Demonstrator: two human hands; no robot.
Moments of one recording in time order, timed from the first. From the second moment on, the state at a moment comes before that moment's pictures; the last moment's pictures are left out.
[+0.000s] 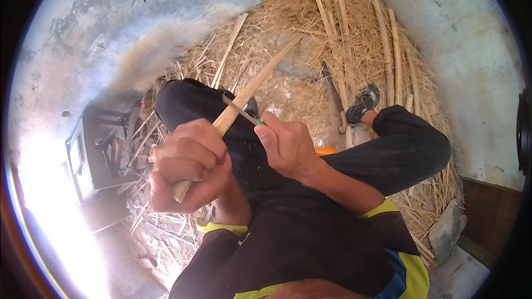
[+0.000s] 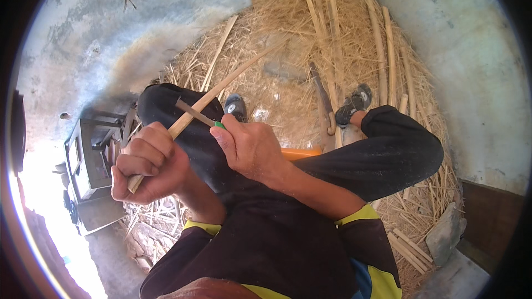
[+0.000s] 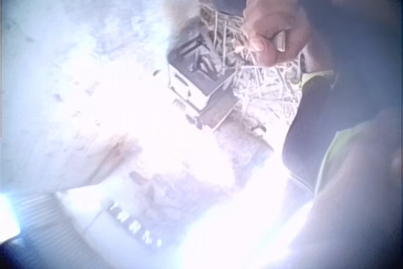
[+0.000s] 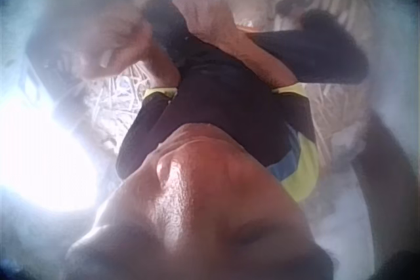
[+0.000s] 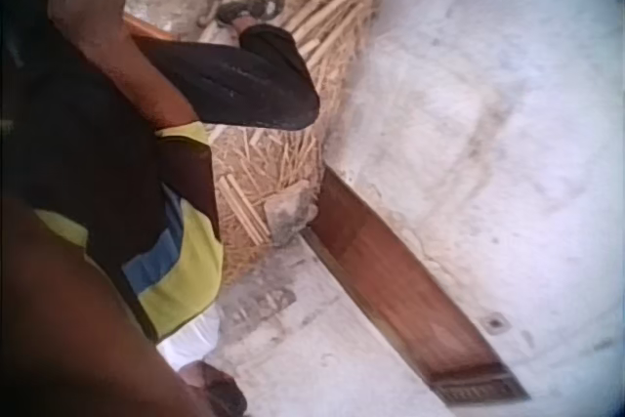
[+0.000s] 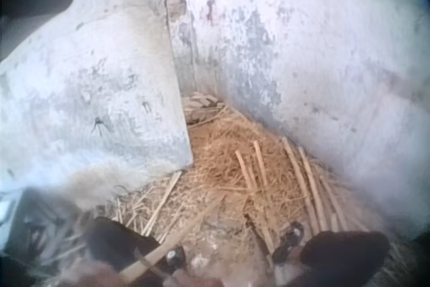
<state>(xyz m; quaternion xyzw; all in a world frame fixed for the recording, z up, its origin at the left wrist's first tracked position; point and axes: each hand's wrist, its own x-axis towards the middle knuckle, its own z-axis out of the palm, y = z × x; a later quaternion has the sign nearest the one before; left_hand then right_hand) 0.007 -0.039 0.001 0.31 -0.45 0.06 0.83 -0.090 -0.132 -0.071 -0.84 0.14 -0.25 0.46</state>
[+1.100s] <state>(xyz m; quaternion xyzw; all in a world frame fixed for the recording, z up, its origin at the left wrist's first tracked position) 0.020 -0.021 0.000 0.34 -0.32 0.07 0.88 -0.058 -0.131 -0.076 -0.85 0.13 -0.23 0.46</state>
